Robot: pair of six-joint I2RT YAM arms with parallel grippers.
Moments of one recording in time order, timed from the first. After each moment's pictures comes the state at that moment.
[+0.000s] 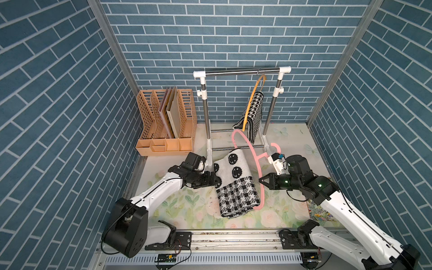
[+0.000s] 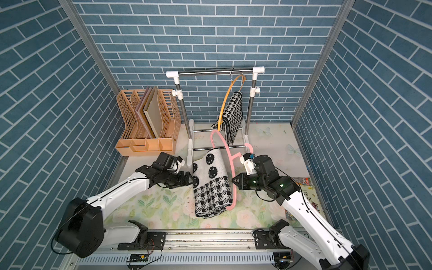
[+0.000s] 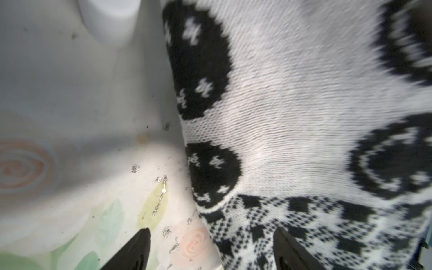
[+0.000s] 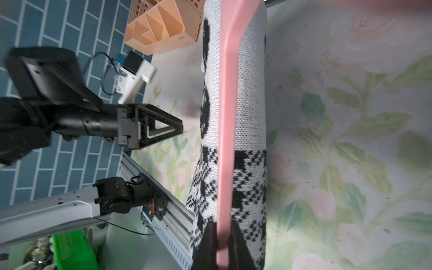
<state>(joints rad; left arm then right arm) -0.43 1.28 0.83 -0.58 0.45 -0.50 0.61 0.91 0.90 -0.76 -0.43 0.51</state>
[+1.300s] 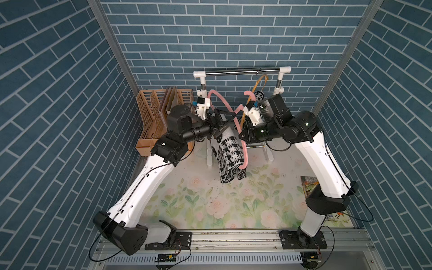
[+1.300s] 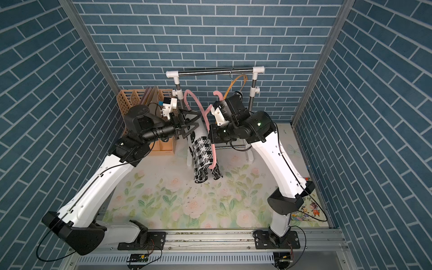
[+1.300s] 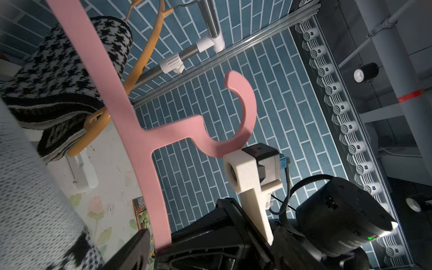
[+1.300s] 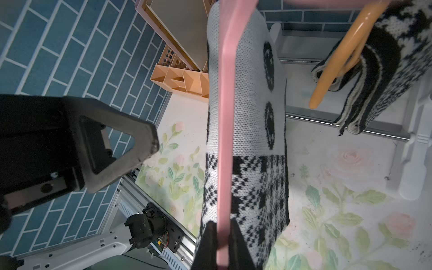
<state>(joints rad) -0.48 1.35 1.56 -0.25 0.62 -1.13 0.82 1.80 2.47 -1.43 -0.15 0.47</state>
